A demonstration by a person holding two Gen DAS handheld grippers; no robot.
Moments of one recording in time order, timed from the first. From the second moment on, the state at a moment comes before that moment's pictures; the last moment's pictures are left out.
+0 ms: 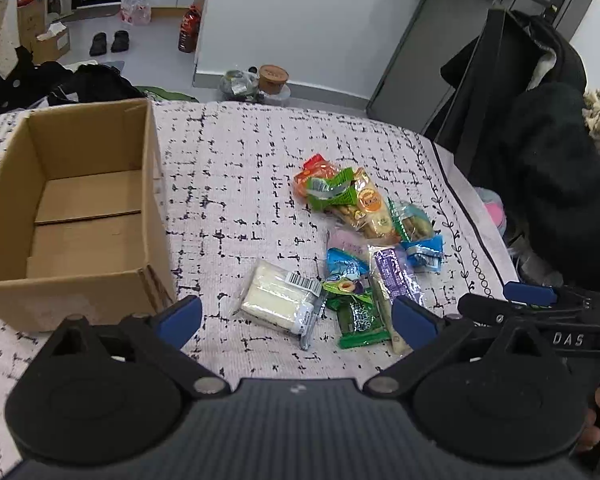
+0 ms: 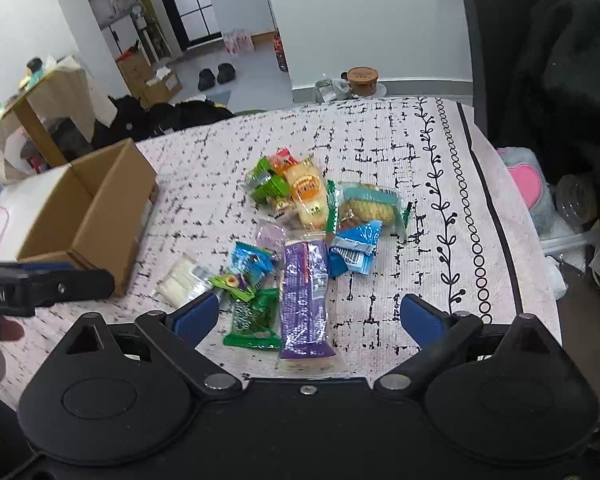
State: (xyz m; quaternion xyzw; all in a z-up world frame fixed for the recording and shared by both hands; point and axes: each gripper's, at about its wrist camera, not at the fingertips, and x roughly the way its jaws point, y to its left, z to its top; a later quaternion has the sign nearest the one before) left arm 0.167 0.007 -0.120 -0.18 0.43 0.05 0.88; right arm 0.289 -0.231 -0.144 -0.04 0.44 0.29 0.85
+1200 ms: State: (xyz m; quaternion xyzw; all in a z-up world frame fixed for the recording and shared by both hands) left arm 0.230 -0.008 -0.213 -0.11 0.49 0.05 0.86; right arm 0.306 -0.188 -0.219 -0.08 0.49 0.27 0.83
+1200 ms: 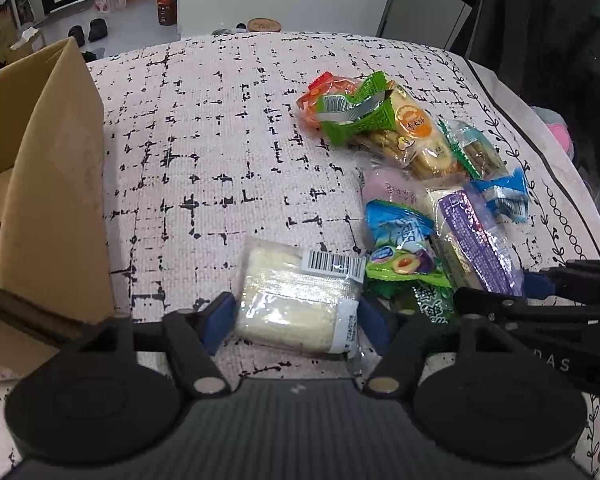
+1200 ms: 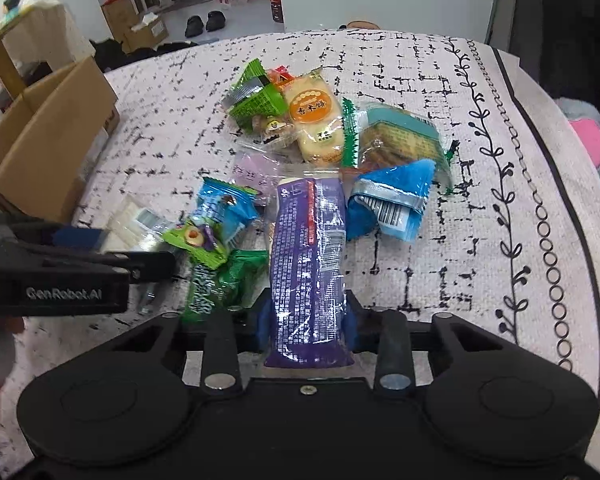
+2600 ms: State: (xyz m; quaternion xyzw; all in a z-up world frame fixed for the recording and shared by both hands) left arm 0.184 0.035 -0.095 -0.15 0.37 0.11 0.91; right arm 0.302 -0.132 -0.135 0.00 0.38 0.36 0.85
